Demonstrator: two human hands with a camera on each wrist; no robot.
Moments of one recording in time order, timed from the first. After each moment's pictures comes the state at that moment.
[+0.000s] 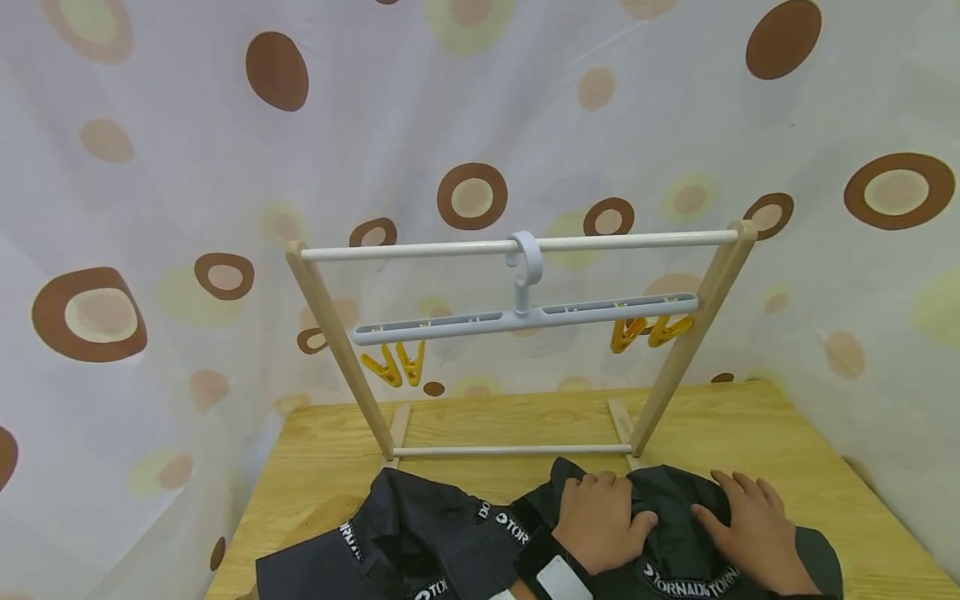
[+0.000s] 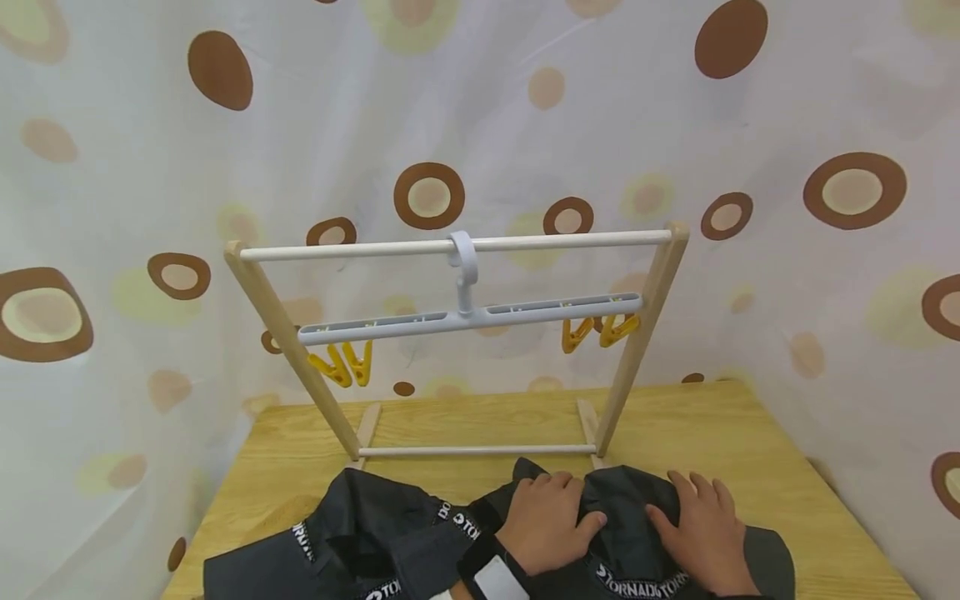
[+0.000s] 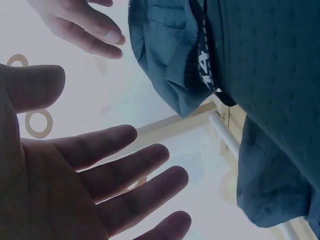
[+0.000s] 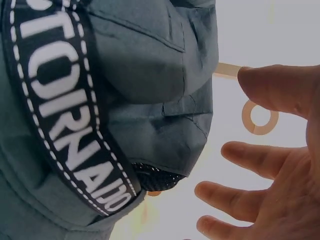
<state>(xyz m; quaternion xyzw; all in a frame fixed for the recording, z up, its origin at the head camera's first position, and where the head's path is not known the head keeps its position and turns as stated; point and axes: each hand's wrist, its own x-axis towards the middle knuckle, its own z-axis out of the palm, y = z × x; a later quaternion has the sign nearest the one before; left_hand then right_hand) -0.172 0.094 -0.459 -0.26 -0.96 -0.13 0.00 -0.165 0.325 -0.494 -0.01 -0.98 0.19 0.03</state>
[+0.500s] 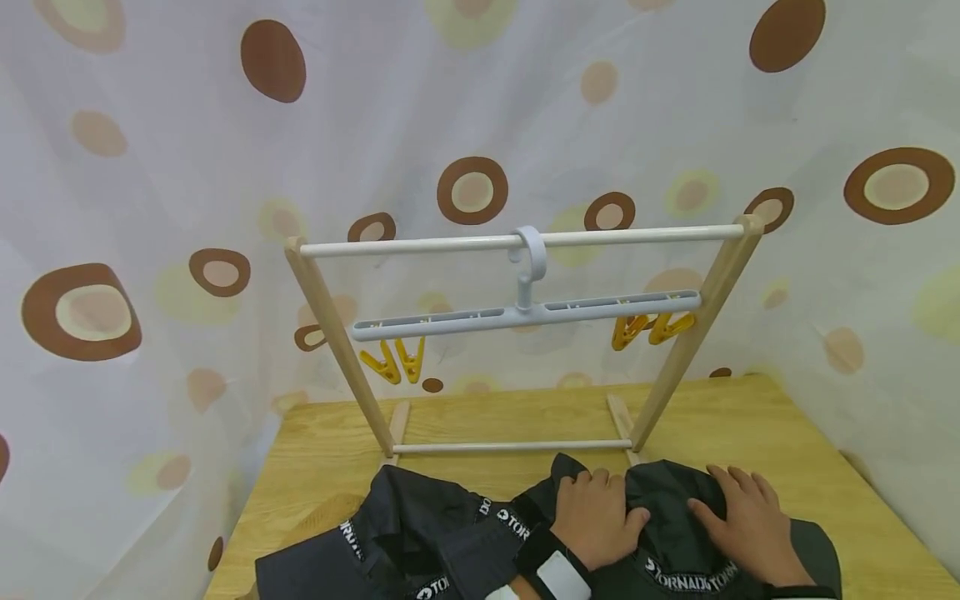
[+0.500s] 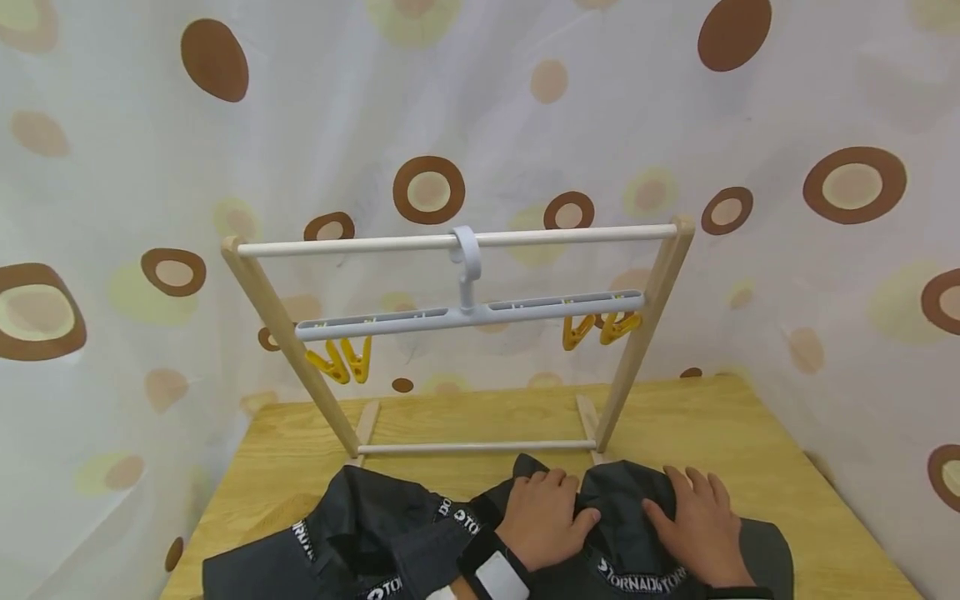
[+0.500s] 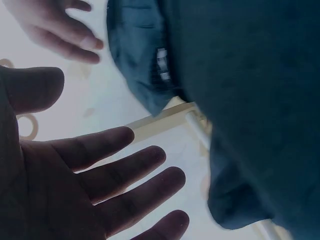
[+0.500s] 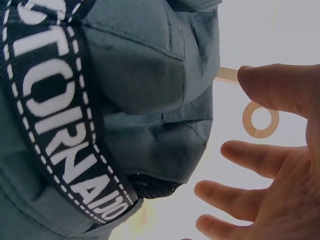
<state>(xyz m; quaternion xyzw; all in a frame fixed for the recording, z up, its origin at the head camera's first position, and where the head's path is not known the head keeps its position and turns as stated) -0.175 0.094 -0.470 -0.24 -0.97 -0.11 0.01 -0.164 0.319 -0.492 -0.02 -0.98 0.17 0.02</state>
